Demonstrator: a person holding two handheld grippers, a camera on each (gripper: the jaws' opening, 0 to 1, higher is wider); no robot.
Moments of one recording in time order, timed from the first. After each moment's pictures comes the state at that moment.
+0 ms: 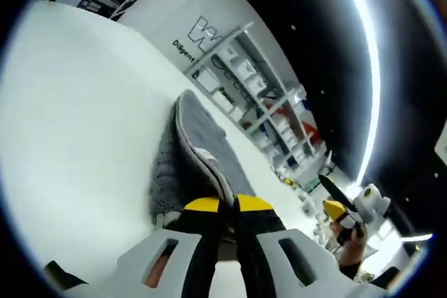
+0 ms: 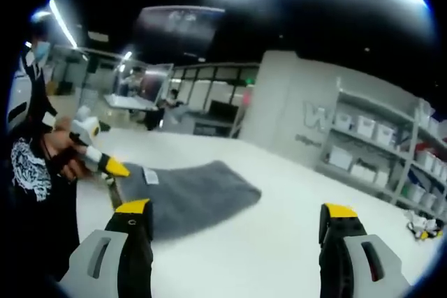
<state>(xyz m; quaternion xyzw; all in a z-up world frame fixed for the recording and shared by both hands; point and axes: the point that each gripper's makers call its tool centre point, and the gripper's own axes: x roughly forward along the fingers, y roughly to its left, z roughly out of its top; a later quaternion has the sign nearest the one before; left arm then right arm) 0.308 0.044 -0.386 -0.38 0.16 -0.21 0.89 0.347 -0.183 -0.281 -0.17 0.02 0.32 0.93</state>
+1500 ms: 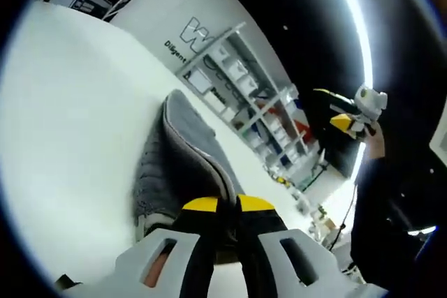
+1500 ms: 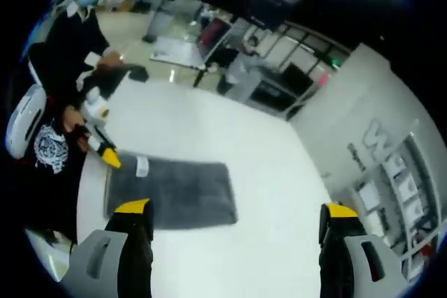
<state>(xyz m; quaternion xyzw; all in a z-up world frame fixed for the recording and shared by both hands) 0.307 0.031 -0.381 -0.38 0.15 -0.23 0.88 0.439 -0.115 -0.153 -0.41 0.13 0.45 0.78</state>
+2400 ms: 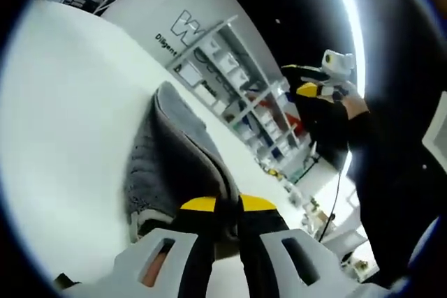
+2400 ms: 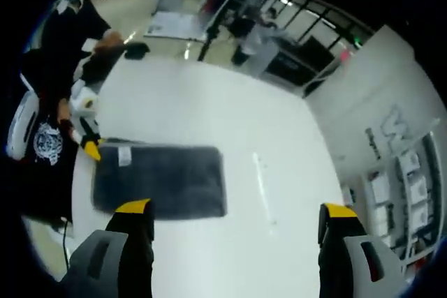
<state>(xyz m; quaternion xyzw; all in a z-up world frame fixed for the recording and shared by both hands) 0.304 0.022 -0.378 -0.37 0.16 -0.27 0.87 0.511 -0.082 -0.164 -0.46 0.23 0.46 0.73</state>
